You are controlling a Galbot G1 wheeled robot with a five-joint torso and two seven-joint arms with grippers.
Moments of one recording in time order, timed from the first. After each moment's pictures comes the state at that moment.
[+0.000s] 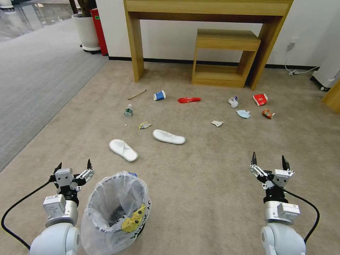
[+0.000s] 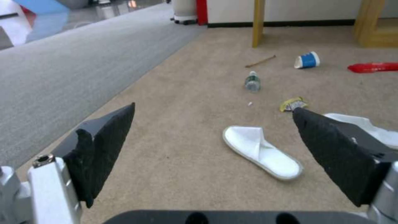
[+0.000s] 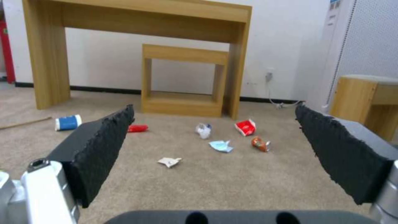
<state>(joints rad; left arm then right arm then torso) 1.53 -1.48 -0.82 -2.15 -0.10 0.26 -0.03 -1.48 1.51 0.78 1.94 0.06 0.22 0.02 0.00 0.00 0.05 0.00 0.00</state>
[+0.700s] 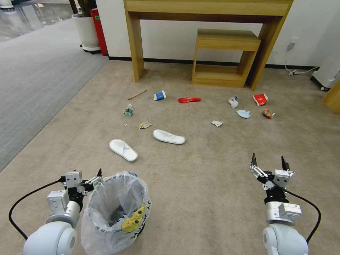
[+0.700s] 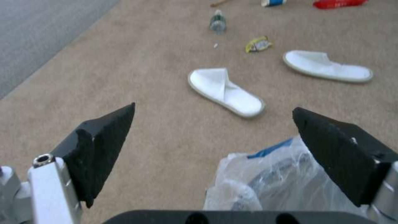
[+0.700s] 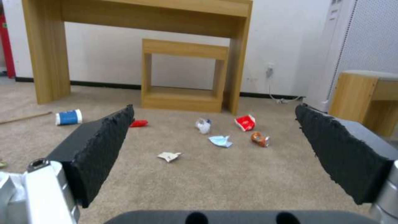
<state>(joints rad) 1.57 -1.28 -0.75 -2.18 -0.31 0.52 -0.08 -1.49 1.50 0.78 1.95 0.08 0.19 0.02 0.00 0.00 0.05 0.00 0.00</state>
